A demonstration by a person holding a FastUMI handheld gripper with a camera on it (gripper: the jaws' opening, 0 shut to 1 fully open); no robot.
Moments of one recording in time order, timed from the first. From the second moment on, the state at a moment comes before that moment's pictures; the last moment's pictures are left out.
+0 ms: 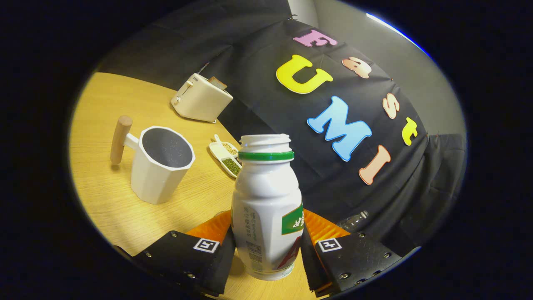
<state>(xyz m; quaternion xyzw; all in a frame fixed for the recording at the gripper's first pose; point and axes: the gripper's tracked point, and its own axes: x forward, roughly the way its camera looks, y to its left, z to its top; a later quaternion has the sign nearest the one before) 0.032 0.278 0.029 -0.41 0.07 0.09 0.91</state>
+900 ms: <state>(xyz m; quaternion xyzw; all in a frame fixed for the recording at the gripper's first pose) 0.037 0.299 0.028 -0.54 0.07 0.10 0.83</state>
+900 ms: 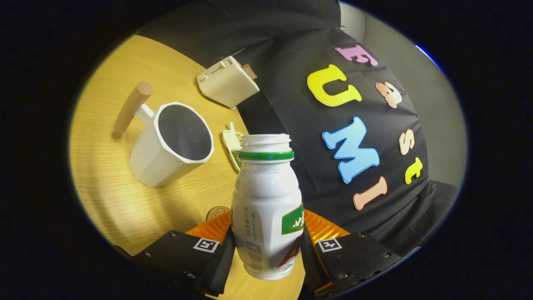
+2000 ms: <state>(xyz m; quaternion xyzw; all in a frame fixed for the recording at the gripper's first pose) 0.042 0.314 0.037 -0.68 0.04 0.09 0.73</state>
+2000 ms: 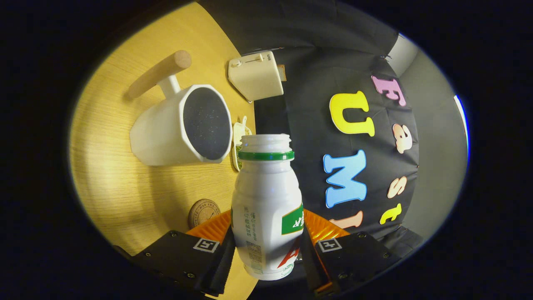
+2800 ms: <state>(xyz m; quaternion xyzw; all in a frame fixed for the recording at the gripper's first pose) 0.047 0.318 0.044 -0.73 0.03 0.08 0.68</state>
